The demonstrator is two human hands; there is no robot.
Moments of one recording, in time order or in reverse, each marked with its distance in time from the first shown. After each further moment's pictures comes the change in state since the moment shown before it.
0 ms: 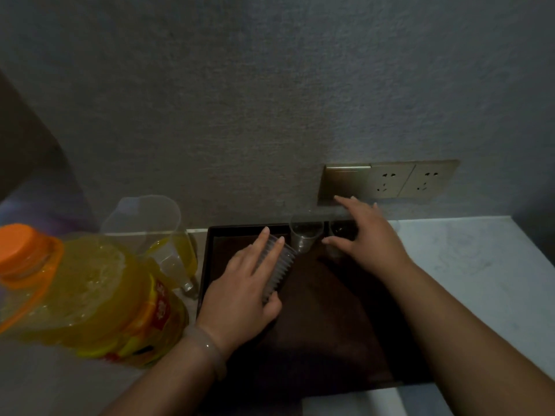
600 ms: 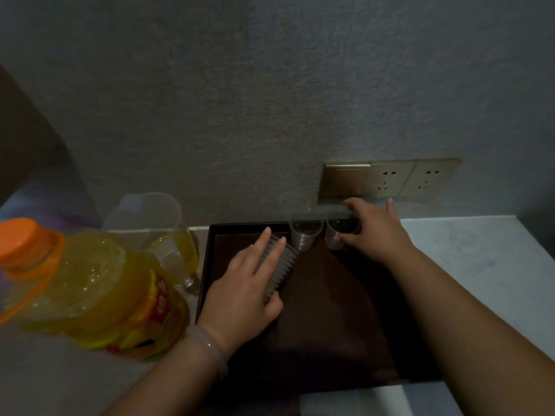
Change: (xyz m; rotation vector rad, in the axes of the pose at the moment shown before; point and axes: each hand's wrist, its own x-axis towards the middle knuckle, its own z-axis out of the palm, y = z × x) left_hand -0.003 0.004 0.004 0.019 0.003 -0.013; right_hand 0.017 0.019 -0.004 -0.188 -0.104 0.037
